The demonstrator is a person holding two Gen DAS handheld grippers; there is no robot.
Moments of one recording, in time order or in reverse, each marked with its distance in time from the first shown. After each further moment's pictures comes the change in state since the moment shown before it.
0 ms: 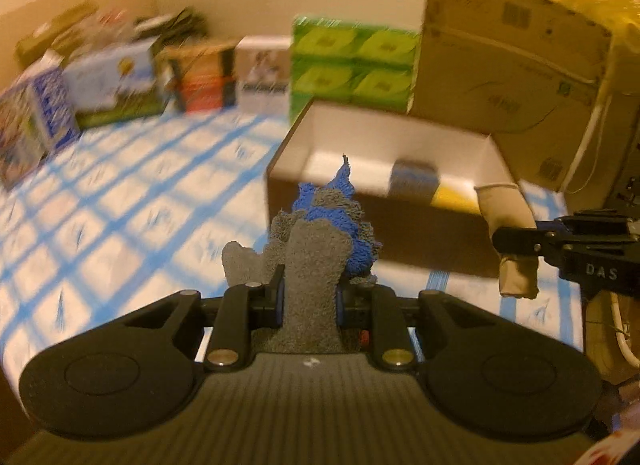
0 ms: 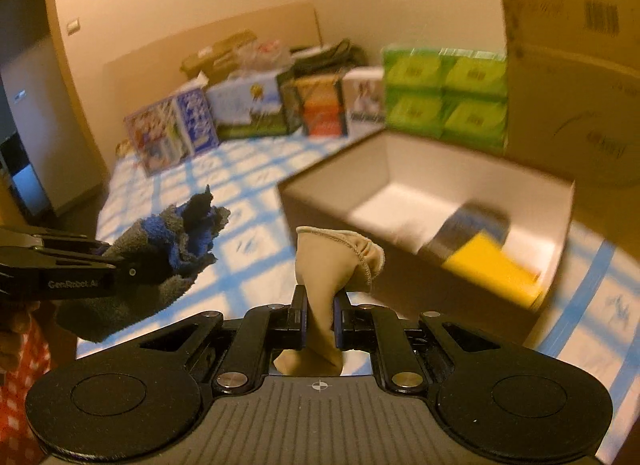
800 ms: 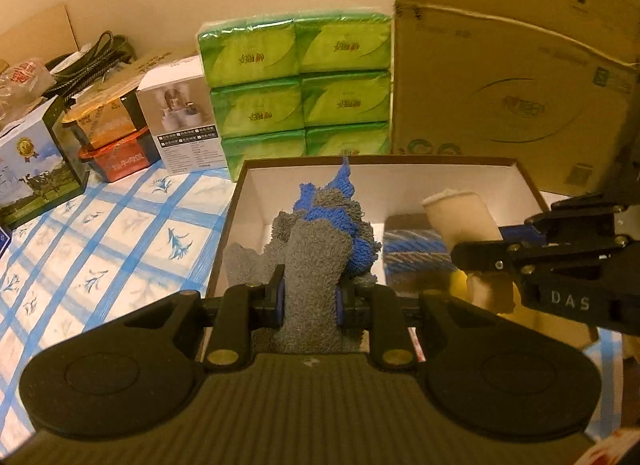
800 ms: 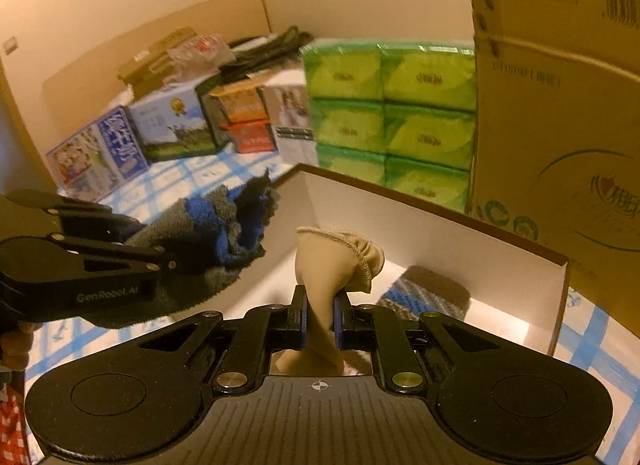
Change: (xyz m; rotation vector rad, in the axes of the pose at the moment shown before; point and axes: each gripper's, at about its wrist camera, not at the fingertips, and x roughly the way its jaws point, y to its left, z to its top) left arm 0.182 -0.039 0.139 0.192 0.101 -0.053; right arm 0.115 -0.111 0.109 0.078 0.088 -0.074
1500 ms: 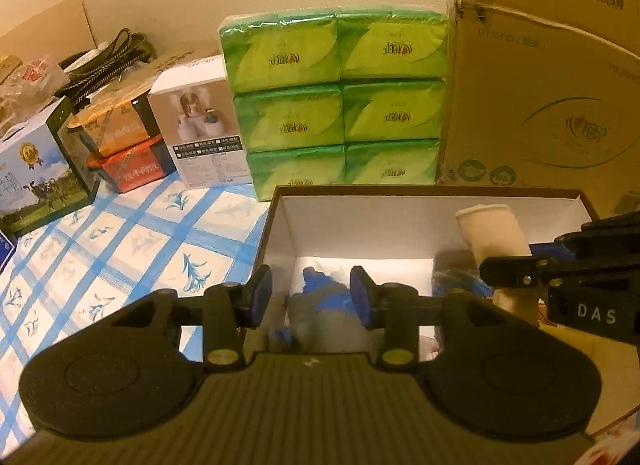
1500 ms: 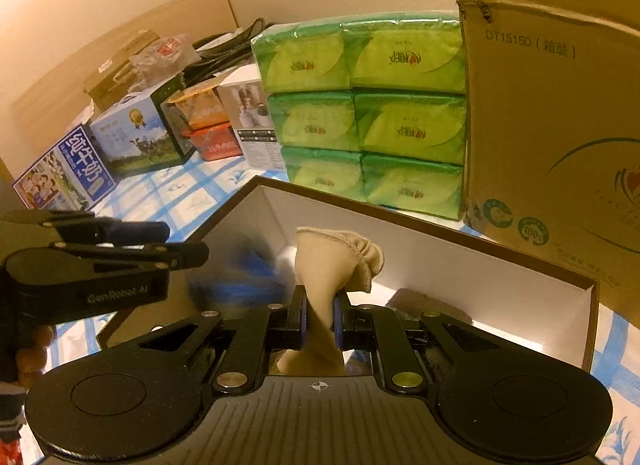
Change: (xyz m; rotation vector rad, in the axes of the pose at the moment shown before) left arm 0.053 0.025 0.029 -0.026 -0.016 0.075; right arm 0.051 -0.029 0.030 0.086 0.023 -0.024
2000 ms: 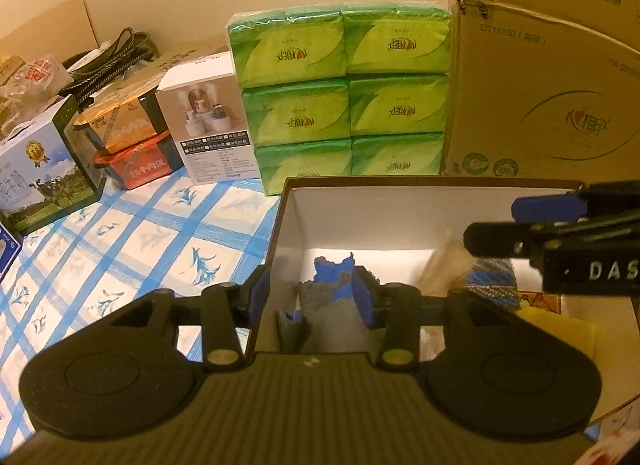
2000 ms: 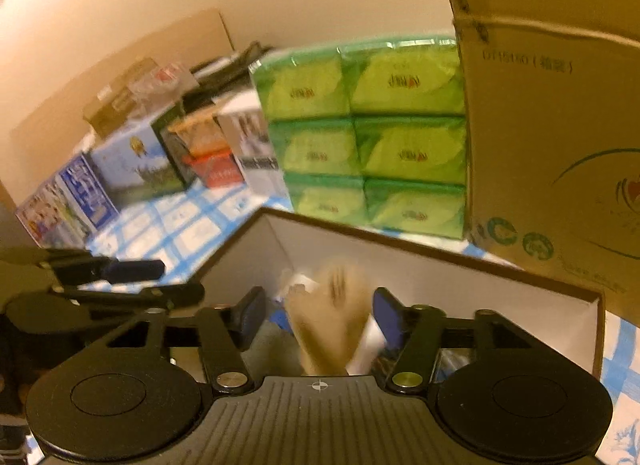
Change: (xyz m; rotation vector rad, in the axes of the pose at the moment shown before) left arm -0.007 0.006 -0.007 0.006 0.012 0.007; right arm -0.004 0.003 0.008 0.040 -0.078 0.018
